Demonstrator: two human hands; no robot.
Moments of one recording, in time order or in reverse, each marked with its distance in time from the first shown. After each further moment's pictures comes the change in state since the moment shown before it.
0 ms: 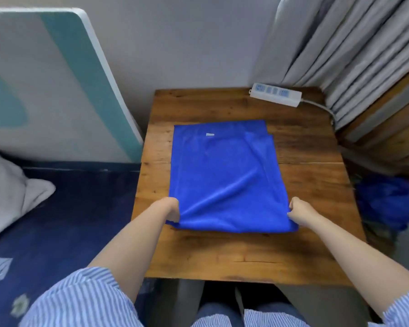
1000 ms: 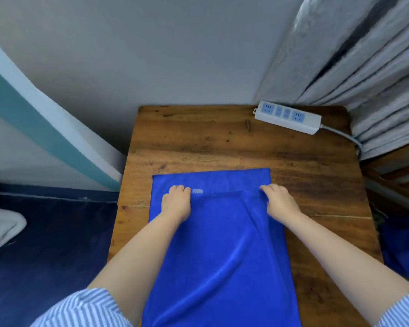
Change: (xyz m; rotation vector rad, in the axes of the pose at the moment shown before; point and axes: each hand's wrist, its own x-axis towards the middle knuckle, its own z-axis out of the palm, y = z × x) left_hand 0.103 0.026 -0.136 -0.236 0.536 -0.005; right_hand 0.153 -0.087 -0.077 -0.134 0.113 -0.320
